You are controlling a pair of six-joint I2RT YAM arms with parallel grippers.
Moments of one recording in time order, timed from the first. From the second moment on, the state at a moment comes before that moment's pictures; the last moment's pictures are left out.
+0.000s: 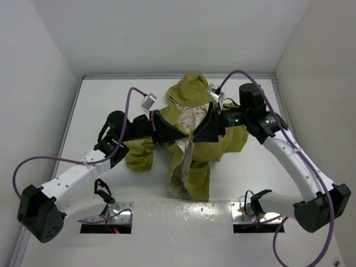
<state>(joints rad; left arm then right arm) -0.57 1.05 0.78 0.47 0.81 -0.76 0.43 1.21 1.19 -0.47 -1.12 0.12</state>
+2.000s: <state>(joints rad) -0.60 1.09 0.75 0.50 0.82 -0.93 0.51 1.17 1.12 -0.53 -1.07 -0.13</state>
